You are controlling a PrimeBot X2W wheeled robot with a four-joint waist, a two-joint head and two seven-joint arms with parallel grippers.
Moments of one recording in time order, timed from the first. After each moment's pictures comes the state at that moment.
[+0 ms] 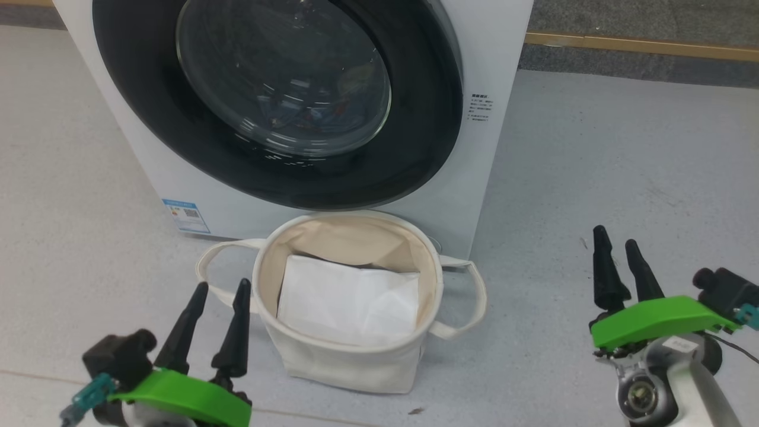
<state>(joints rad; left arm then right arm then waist) -0.09 0.25 -0.24 0.03 -0.62 0.03 -0.09 -0.20 -0.11 0.06 0.21 0.71 0.13 -0.09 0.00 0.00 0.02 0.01</state>
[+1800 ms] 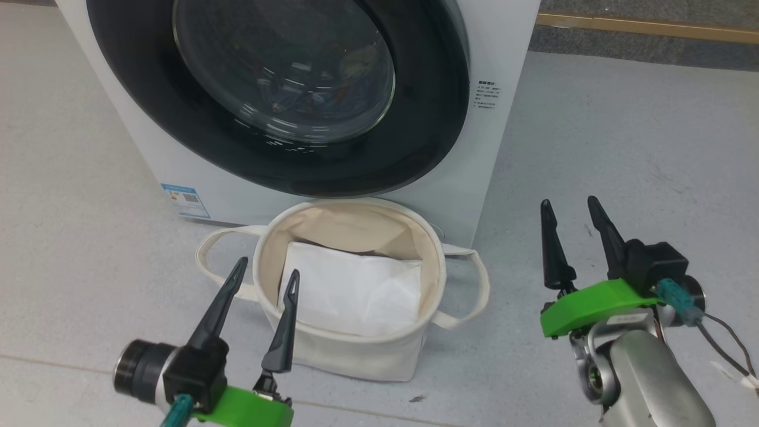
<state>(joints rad) -0.16 0.27 -0.41 0.02 -0.22 0.19 -0.25 -0.33 -0.09 0.17 0.33 0.24 0.13 -0.24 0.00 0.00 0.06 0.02</state>
